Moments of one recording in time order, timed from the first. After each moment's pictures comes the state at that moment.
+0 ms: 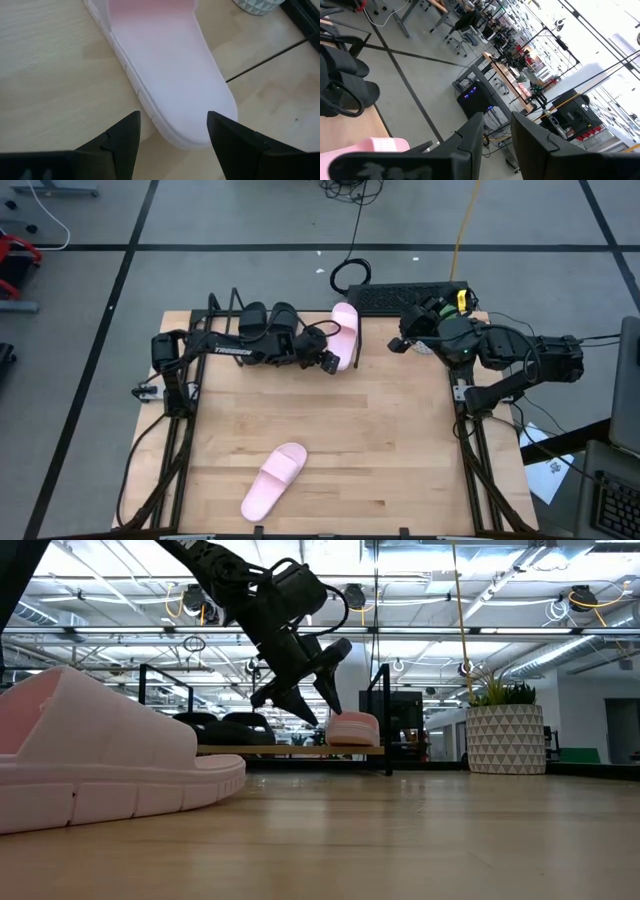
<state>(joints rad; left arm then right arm) 0.27 1.85 1.24 -0.20 -0.17 -0.69 0.12 1.20 1.49 -0.54 1.17 -0.54</state>
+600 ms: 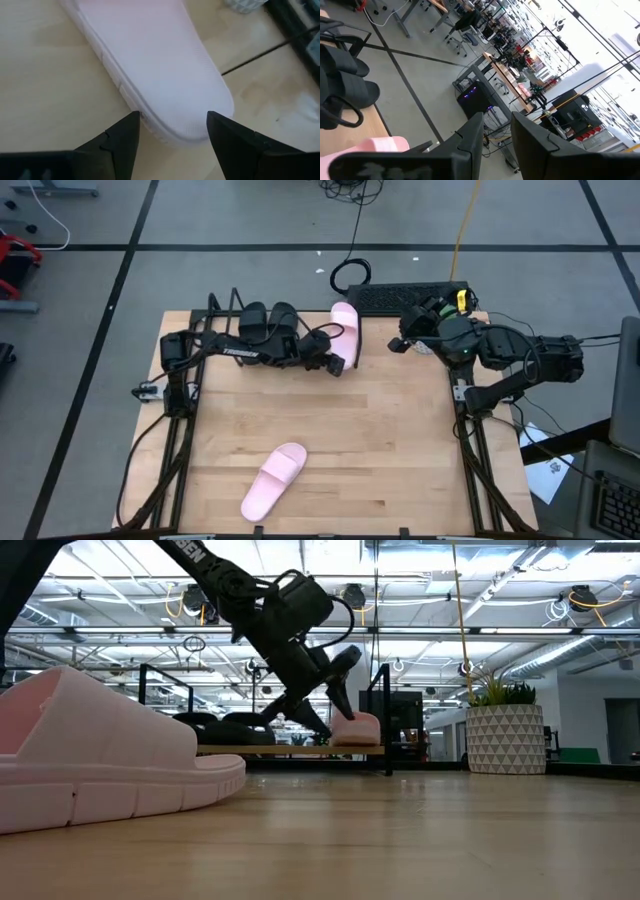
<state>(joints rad) 0.26 1.91 1.24 -0.09 -0.09 -0.74 0.12 1.20 1.49 -0.54 1.17 -0.54</state>
